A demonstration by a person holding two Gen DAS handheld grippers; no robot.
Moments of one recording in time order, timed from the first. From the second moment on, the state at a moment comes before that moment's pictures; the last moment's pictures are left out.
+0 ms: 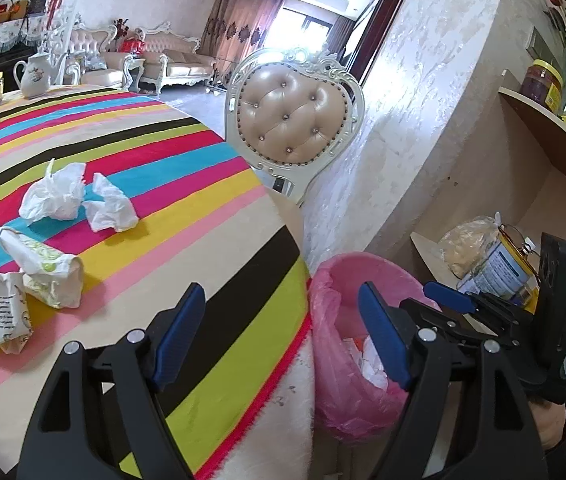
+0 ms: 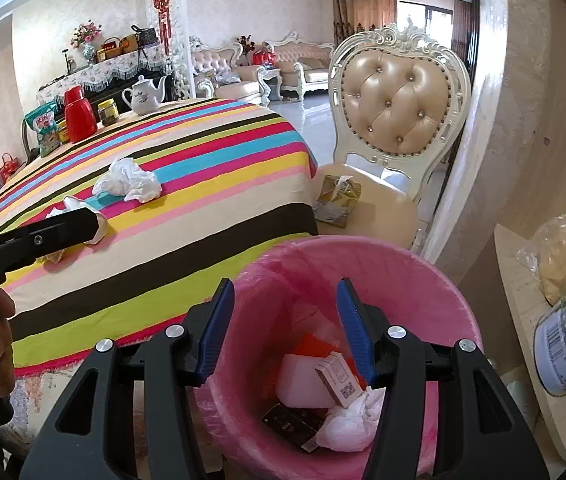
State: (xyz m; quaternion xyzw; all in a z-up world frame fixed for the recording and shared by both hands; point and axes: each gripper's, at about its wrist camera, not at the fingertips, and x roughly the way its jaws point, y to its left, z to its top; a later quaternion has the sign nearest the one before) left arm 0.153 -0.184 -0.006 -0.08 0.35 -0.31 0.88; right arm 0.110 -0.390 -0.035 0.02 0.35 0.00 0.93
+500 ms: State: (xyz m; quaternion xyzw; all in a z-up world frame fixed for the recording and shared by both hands) left arm 0.159 -0.143 -0.015 -0.10 0.35 -0.28 0.89; right arm 0.122 -0.361 -0.035 0.00 0.36 0.02 0.93
